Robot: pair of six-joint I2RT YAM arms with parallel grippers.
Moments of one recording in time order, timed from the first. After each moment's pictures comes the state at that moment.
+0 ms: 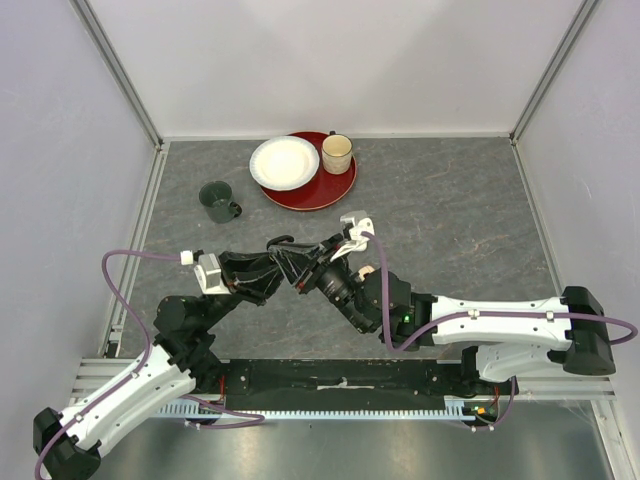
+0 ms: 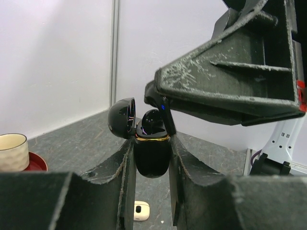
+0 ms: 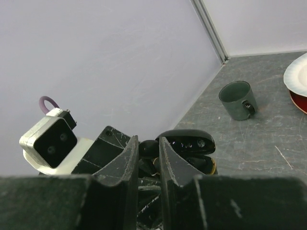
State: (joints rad) left arm -0.75 0.43 0.25 0.68 0.23 -0.24; right arm 1.41 1.29 1.00 0.53 0.66 0.47
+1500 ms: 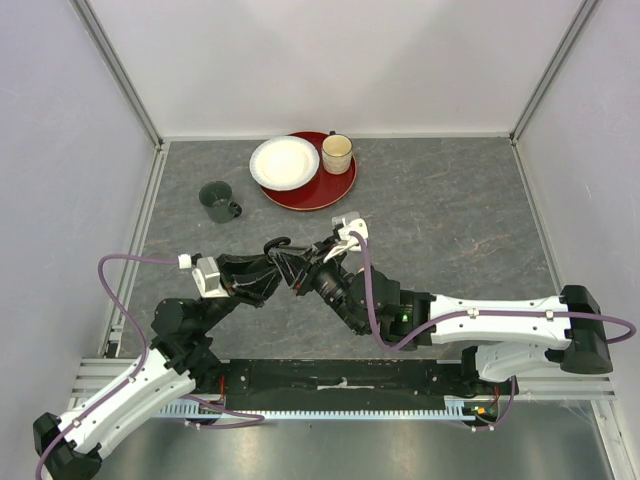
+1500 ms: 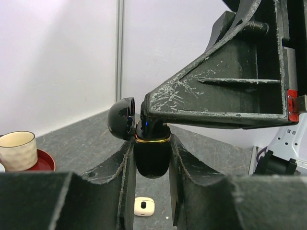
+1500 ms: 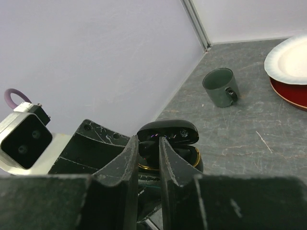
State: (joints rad) left arm -0.75 0.38 0.25 0.62 0.21 -0.21; right arm 1.42 1.31 1.05 0.40 0.71 0.49
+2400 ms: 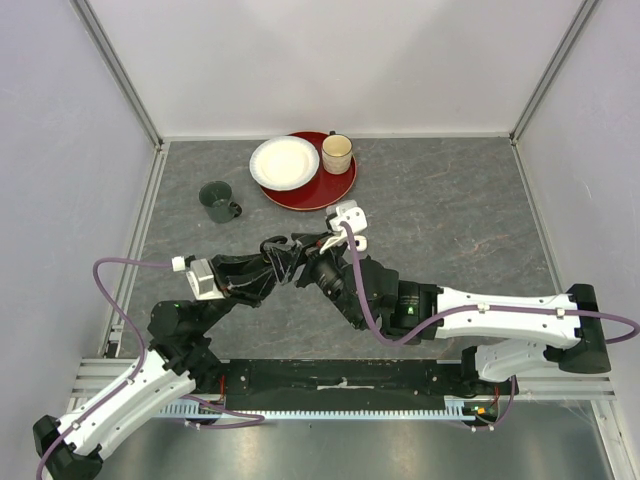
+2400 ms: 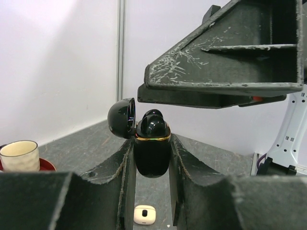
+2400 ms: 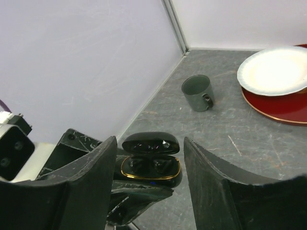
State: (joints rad) left arm -0.75 0.36 0.26 0.63 0.21 -0.21; right arm 1.43 1.32 1.20 0.19 0.76 0.41
